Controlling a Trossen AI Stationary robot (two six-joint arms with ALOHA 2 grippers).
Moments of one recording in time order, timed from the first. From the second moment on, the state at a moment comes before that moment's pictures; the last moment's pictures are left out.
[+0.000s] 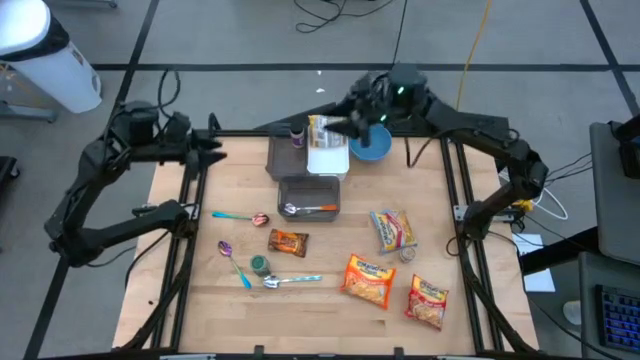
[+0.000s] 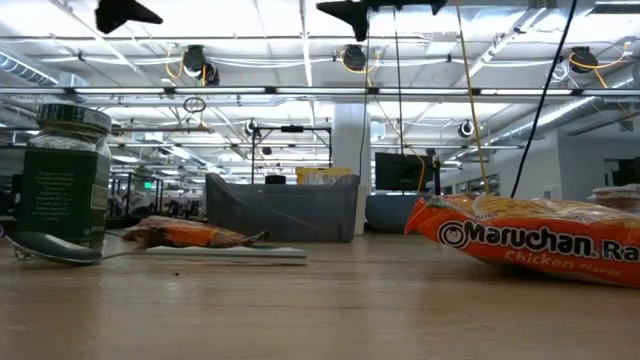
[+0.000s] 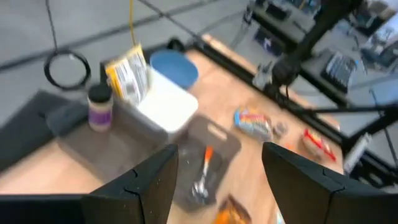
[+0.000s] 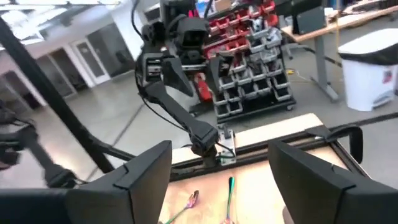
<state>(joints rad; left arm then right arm) 0.84 0.74 1.19 -0.96 0.52 -0.16 -0.50 1.55 1.55 -0.07 -0.62 0.29</state>
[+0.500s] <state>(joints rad) 0.63 0.72 1.11 -1.31 0.32 -0.19 -0.19 1.70 1.54 0.09 -0.31 0.33</state>
